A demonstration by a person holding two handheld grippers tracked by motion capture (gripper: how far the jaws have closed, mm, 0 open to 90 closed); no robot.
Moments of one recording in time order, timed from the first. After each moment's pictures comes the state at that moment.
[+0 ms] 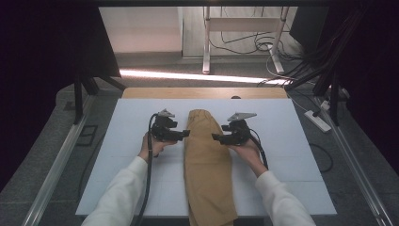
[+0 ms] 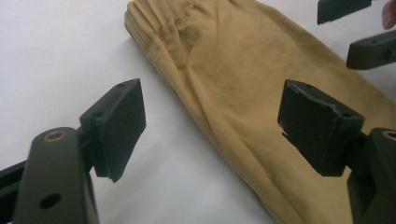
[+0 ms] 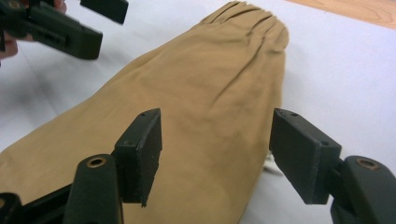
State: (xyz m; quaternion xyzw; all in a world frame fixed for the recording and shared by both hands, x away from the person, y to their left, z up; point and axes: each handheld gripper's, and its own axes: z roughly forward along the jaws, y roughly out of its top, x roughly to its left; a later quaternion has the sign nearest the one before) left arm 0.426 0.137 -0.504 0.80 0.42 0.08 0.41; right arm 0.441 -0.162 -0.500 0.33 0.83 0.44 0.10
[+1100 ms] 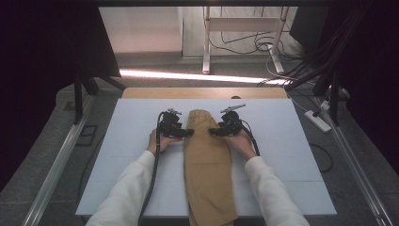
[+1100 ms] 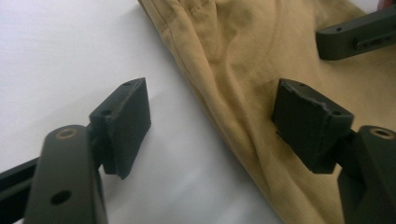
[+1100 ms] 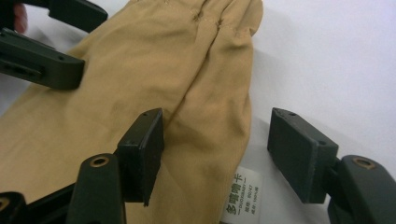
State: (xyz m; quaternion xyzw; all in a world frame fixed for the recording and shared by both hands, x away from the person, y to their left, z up) left arm 0.463 0.121 -0.532 0.81 0.45 0.04 0.37; right arm 0.494 -0.144 -0.527 0.37 0.84 0.38 0.07
